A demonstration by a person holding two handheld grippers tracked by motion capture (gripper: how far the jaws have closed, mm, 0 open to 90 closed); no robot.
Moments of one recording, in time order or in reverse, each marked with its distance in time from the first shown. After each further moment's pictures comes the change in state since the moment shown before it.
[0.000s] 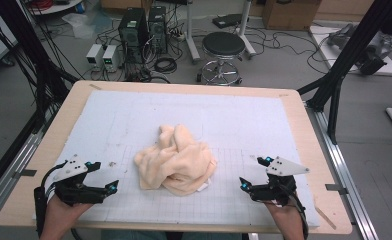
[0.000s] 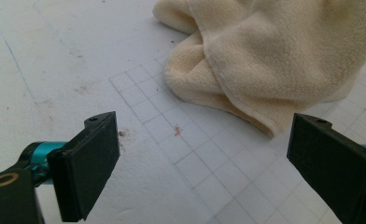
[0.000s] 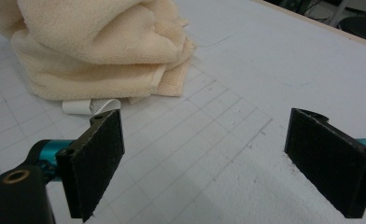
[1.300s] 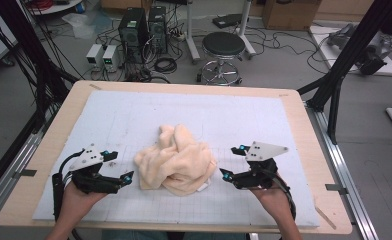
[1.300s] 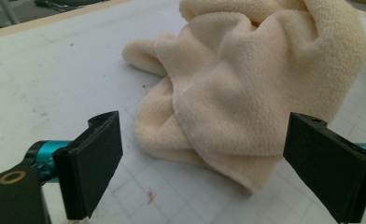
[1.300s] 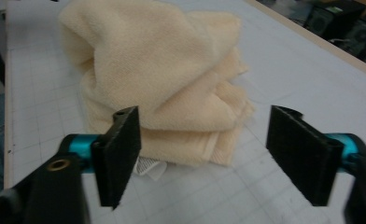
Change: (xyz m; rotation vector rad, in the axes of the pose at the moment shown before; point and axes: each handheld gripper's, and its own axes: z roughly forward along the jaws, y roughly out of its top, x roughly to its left) left arm -0.013 0.033 0.029 -0.058 -0.082 0.066; right arm 0.013 0.058 0.034 -0.017 0.226 -0.148
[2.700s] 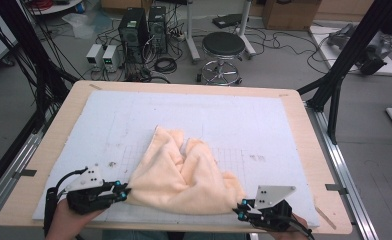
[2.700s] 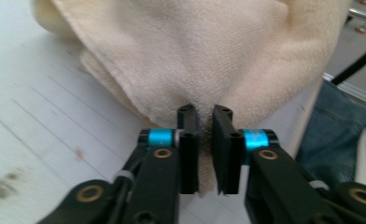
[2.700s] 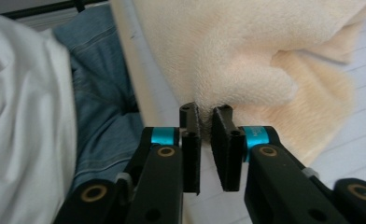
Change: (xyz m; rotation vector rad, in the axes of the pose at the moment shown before) left arm -0.034 -0.020 -0.027 0.155 -0.184 0.081; right arm 0.067 -0.050 -0.049 0.214 0.187 -0.019
